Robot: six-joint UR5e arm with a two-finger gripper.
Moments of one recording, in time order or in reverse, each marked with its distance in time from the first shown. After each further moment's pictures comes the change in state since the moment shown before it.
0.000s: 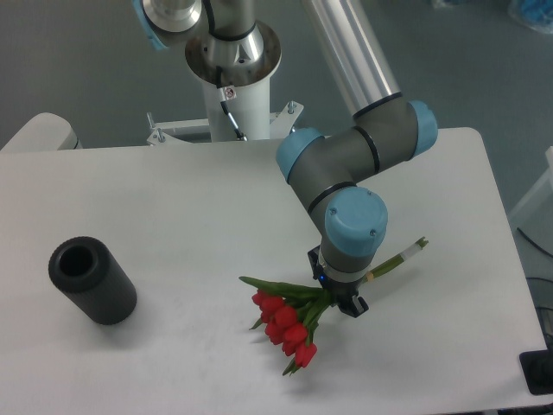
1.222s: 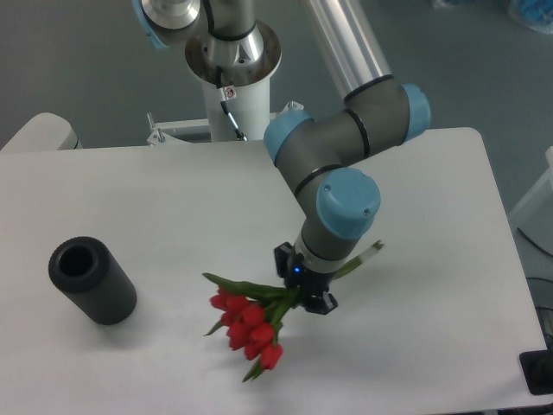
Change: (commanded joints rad) arm -0.037 0.093 -0.040 -0.043 -0.379 -0.164
